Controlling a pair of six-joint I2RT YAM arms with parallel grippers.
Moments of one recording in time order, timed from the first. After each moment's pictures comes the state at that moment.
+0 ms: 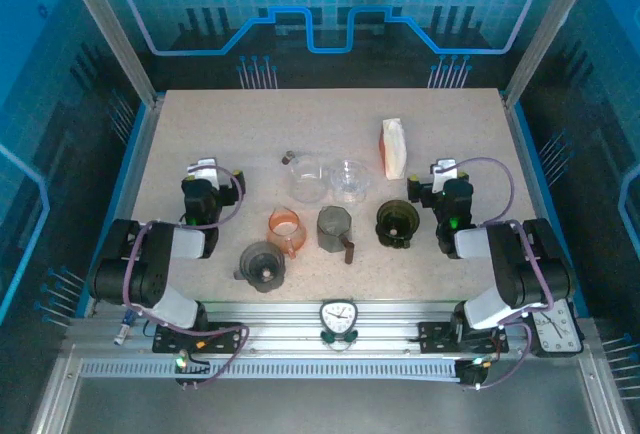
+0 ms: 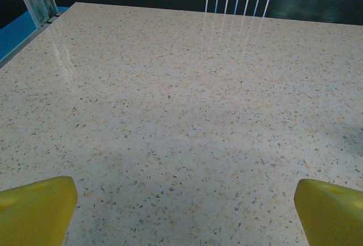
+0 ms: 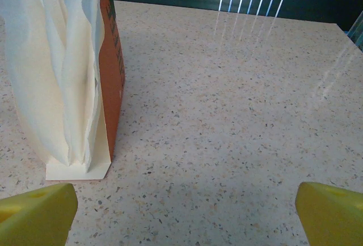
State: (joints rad) left arm -0.03 1.54 0.37 0.84 -0.17 -0.12; right arm 0.10 1.53 0.38 0.81 0.13 -0.06
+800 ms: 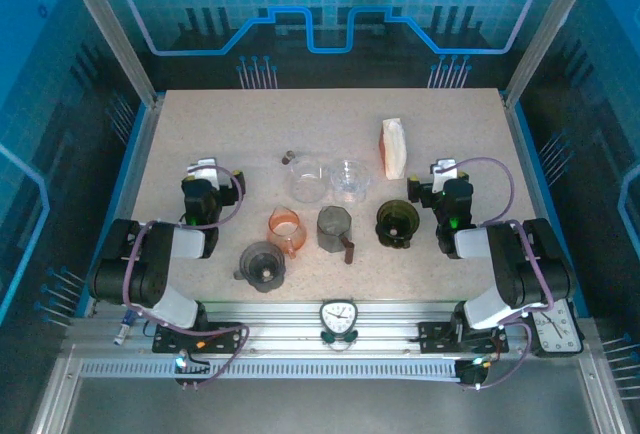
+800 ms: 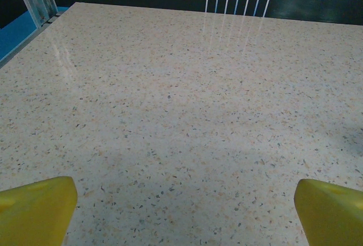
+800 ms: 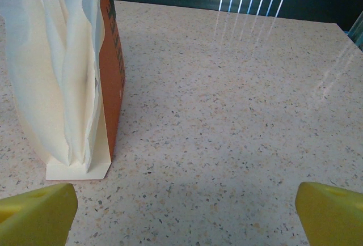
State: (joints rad) left arm -0.03 1.54 0.37 0.84 -0.17 -0.12; right arm 0.10 1.53 0.38 0.81 0.13 -0.06
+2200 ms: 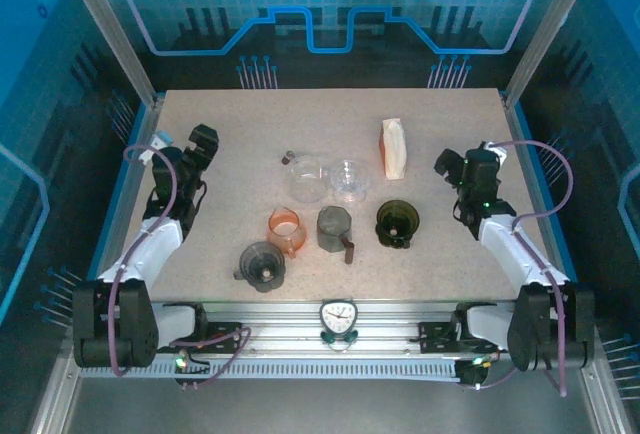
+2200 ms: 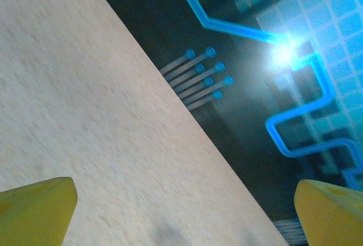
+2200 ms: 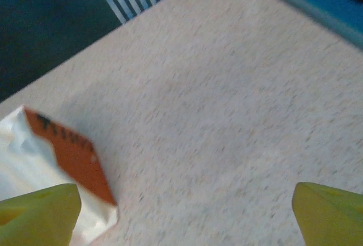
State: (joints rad) left arm 0.08 1.20 0.64 0.29 0.01 -1.00; right arm 0.02 1.18 0.70 -0.08 0.23 0.53
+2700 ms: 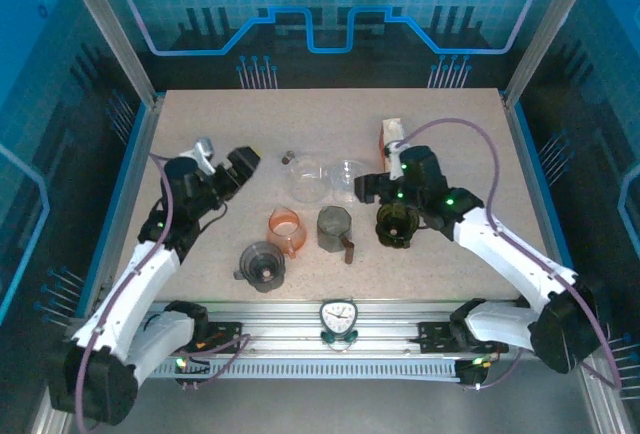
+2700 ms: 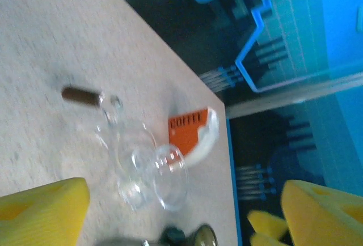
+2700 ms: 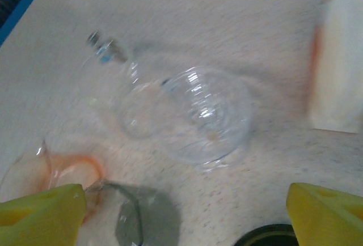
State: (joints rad) left arm -0.19 0.90 0.69 -0.10 0.32 -0.99; right arm 0.54 1.21 0.92 -0.37 -0.04 0.33
